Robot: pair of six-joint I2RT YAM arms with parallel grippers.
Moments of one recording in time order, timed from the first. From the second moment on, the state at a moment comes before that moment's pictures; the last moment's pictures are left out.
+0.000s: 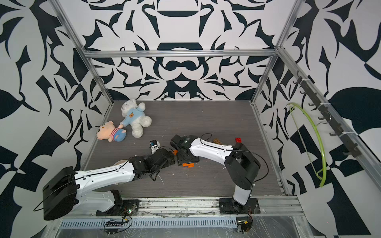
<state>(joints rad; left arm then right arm) -1.04 1.29 0.70 -0.35 -0.41 -1.14 0.91 1.75 1.23 -0.89 0.09 0.75</state>
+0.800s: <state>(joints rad) -1.04 1.30 0.69 -0.33 -0.38 -1.13 0.91 1.77 1.22 -0.88 0.09 0.76</state>
